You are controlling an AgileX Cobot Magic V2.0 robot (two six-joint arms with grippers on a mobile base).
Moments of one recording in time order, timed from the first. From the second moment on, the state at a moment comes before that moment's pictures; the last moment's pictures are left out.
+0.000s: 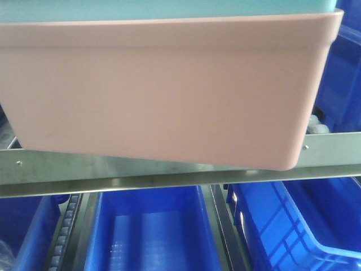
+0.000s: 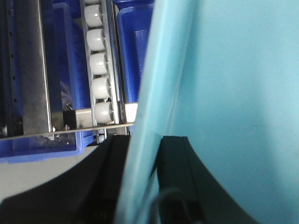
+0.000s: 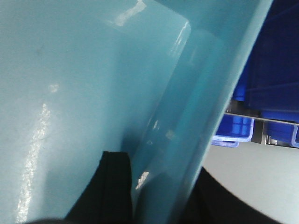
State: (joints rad) left arm -0.79 1.64 -1.55 0.45 1.09 -0.77; right arm 0.73 1.53 -1.45 -0.44 1.05 0.55
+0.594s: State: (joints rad) left arm -0.79 1.64 -1.55 0.45 1.09 -0.77; right arm 0.73 1.53 -1.45 -0.44 1.05 0.55
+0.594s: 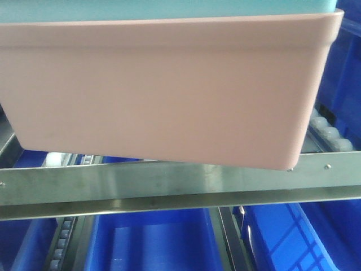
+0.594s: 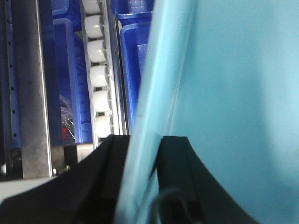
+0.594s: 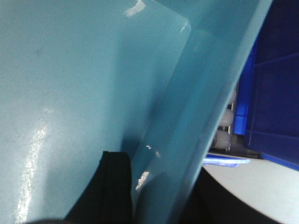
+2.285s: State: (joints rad) left arm -0.79 1.64 -1.55 0.45 1.09 -0.73; right arm 0.73 1.53 -1.45 -0.43 1.06 0.55
